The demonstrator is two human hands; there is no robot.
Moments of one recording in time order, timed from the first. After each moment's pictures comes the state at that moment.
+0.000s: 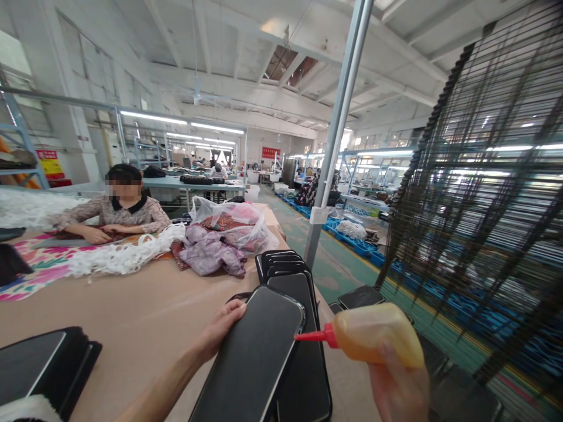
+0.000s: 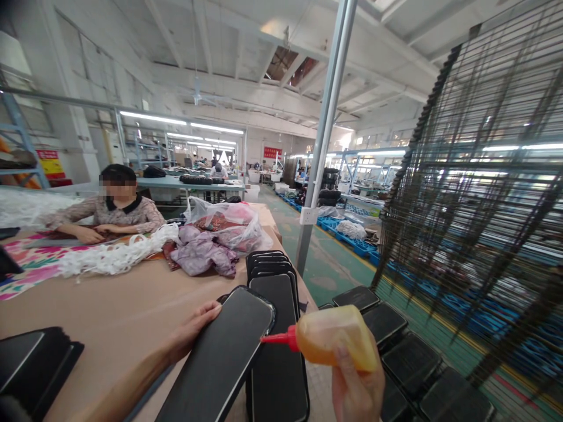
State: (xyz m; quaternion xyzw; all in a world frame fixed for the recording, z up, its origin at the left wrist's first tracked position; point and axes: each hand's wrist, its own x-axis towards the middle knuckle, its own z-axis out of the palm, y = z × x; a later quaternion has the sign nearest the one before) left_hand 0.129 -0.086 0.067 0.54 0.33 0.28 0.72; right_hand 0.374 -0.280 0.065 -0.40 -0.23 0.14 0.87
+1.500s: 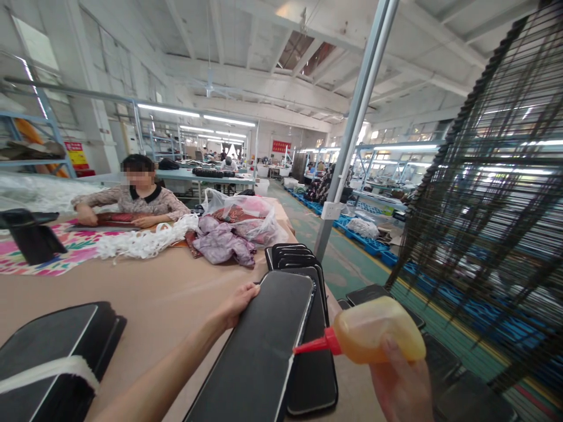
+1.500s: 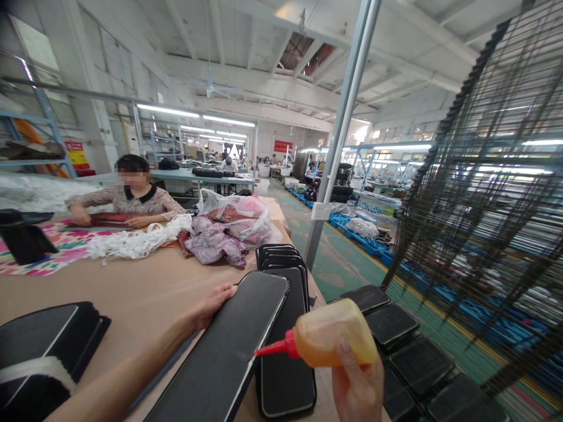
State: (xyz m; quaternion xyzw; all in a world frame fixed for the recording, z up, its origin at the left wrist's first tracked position) left_hand 0.144 -0.071 0.069 0.49 0.38 0.27 0.74; right_hand 0.357 -0.278 0.075 -0.40 -0.20 0.22 0.87
